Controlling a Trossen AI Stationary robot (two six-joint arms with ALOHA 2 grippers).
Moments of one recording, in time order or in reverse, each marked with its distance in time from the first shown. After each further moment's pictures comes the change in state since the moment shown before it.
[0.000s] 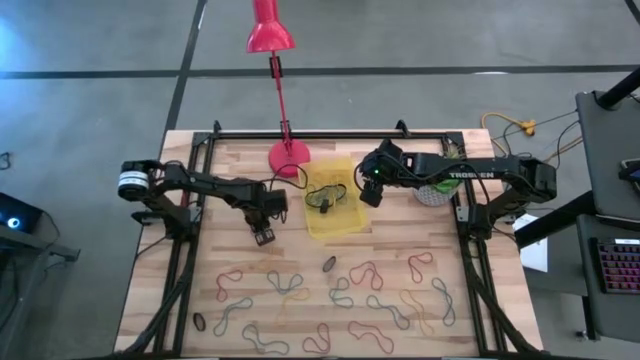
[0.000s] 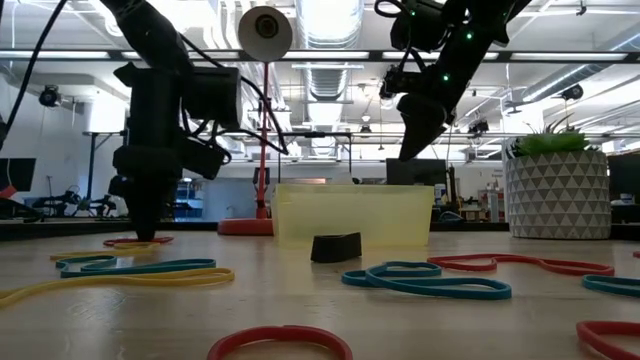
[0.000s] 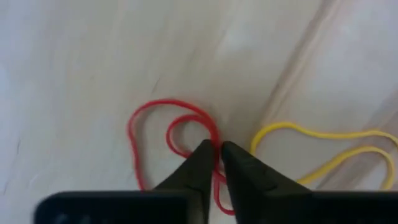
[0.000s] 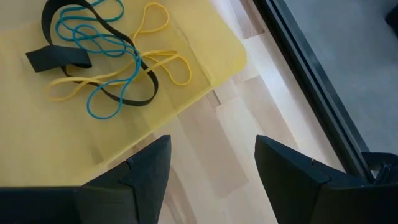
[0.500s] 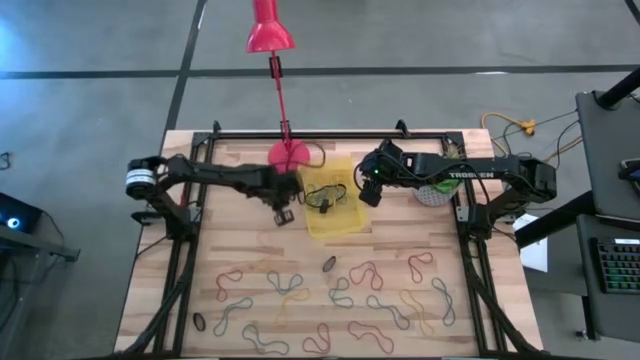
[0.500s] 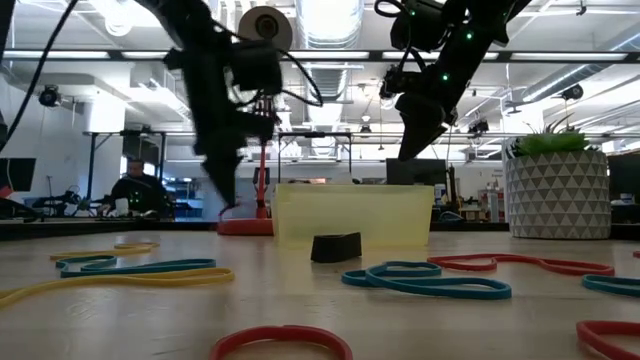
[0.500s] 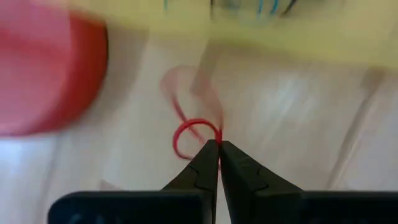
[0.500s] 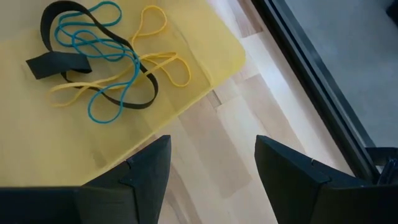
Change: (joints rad) left arm 0.082 -0.042 0.243 0.039 -0.221 0.177; right arm 0.000 0.000 0.000 0.002 0.000 0.027
